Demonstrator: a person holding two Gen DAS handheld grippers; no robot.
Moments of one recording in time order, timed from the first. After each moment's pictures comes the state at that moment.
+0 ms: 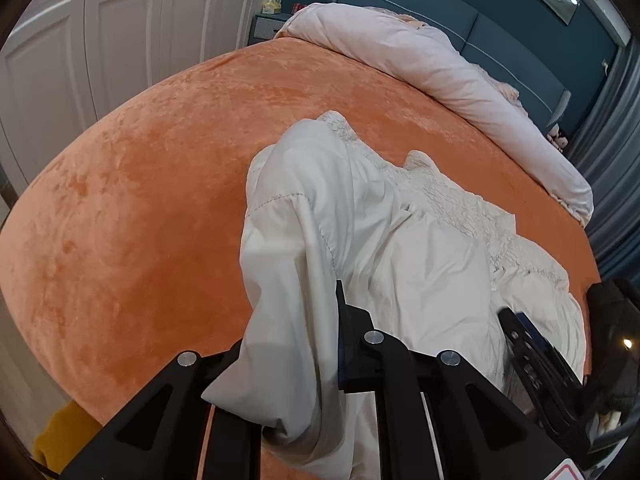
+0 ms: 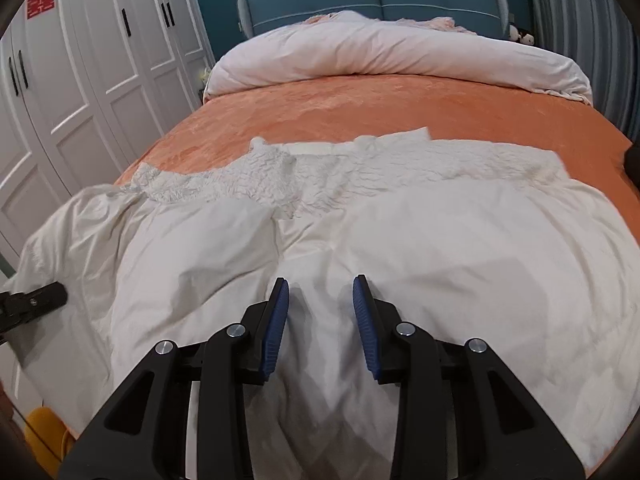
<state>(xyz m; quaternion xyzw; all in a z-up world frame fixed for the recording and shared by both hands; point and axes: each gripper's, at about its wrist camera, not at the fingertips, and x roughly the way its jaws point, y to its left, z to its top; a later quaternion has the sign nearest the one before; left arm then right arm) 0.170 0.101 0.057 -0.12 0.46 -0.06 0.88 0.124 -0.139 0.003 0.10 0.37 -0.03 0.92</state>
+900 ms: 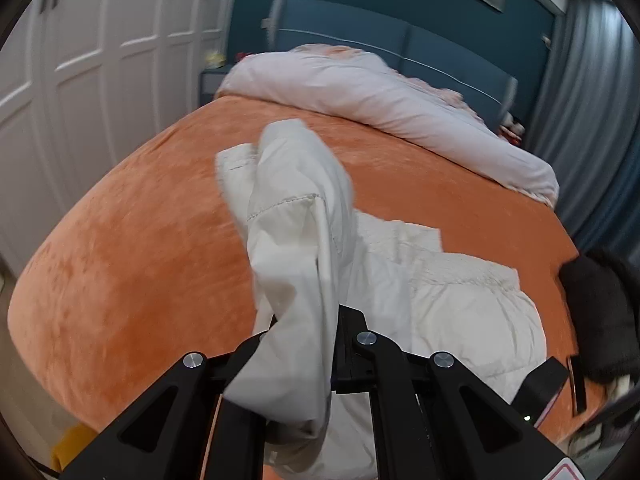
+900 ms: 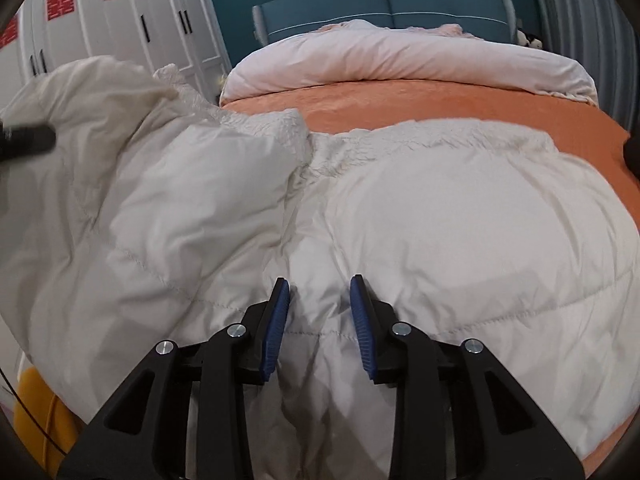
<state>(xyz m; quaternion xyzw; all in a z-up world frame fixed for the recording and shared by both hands) 0.140 0.029 0.135 -0.07 0.39 -0.10 0.91 0.069 -0.157 0.000 0.11 0.35 0.00 0.93</state>
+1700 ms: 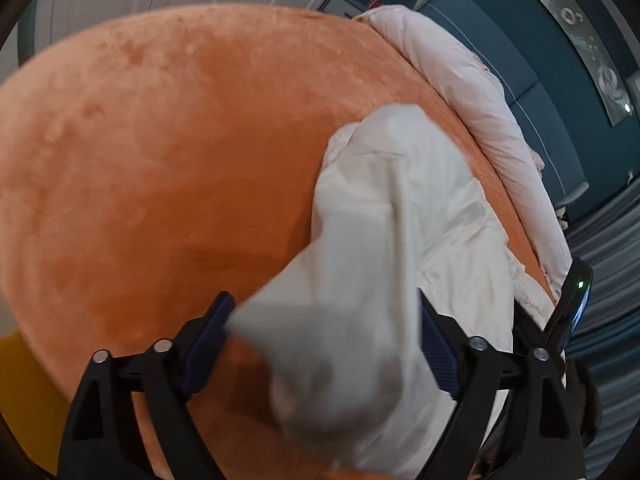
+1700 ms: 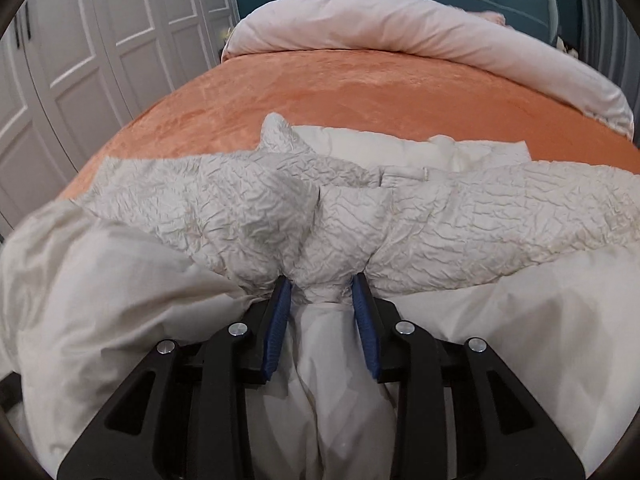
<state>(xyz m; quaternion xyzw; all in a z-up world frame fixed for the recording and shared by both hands) 0.159 0.169 -0.015 -0.31 0.47 -0.02 0.83 0.224 -0.110 -0.034 0.04 0.41 0.00 0.91</state>
